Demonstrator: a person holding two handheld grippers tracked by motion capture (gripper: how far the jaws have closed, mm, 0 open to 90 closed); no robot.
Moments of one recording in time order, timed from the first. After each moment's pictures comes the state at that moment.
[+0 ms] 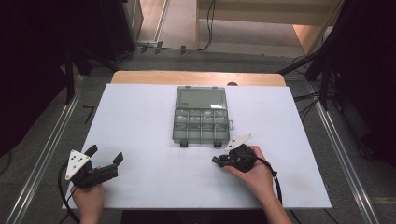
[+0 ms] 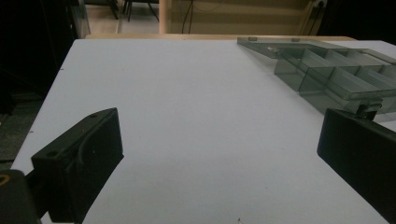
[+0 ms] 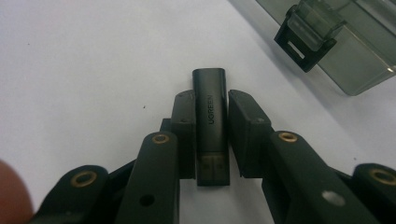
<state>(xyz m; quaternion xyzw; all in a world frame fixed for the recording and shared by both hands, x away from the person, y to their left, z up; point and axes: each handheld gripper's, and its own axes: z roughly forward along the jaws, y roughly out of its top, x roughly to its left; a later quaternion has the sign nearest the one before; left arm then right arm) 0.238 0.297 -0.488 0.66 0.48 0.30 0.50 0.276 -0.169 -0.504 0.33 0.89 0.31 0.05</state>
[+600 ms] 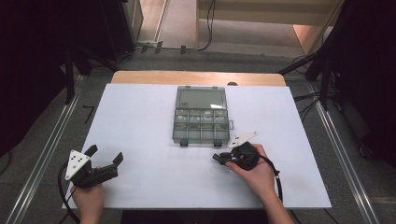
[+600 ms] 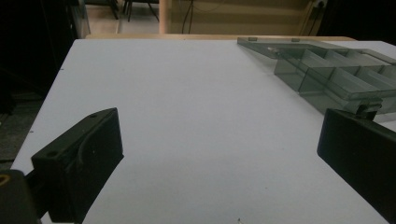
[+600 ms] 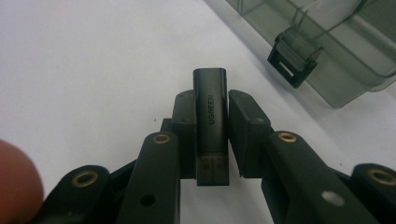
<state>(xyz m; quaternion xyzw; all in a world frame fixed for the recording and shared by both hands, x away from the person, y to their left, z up) 0.238 0.297 -0.488 0.66 0.48 0.30 0.50 0.276 -0.177 -0.492 0.33 0.88 0.34 0.04</state>
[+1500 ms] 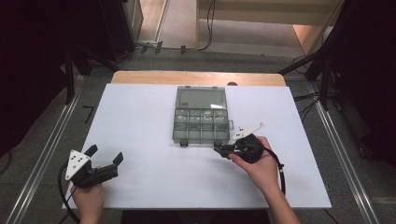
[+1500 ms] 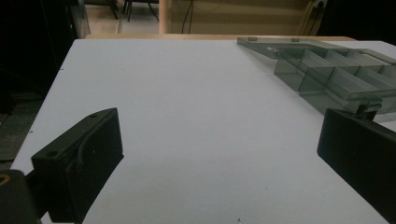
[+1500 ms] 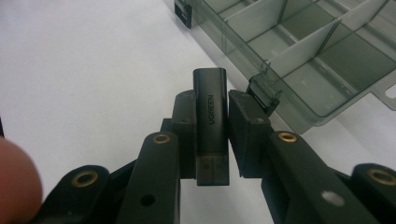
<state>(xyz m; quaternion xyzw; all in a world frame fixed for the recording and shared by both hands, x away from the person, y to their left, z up) 0.238 0.296 -0.488 0.66 0.48 0.30 0.50 0.284 -0.184 -0.462 0.32 0.87 0.36 0.06</state>
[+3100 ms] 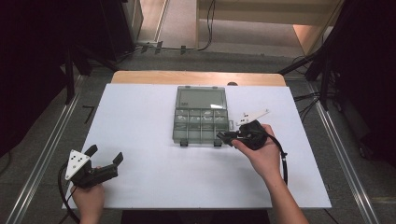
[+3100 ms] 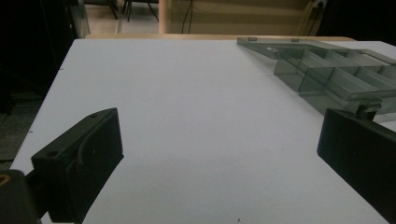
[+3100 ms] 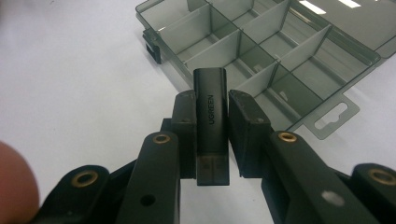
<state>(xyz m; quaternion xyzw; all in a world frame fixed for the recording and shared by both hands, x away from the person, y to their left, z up) 0.239 0.297 -0.488 0.66 0.48 0.30 0.50 0.309 -0.194 -0.439 0.35 0.86 0.38 0.07</state>
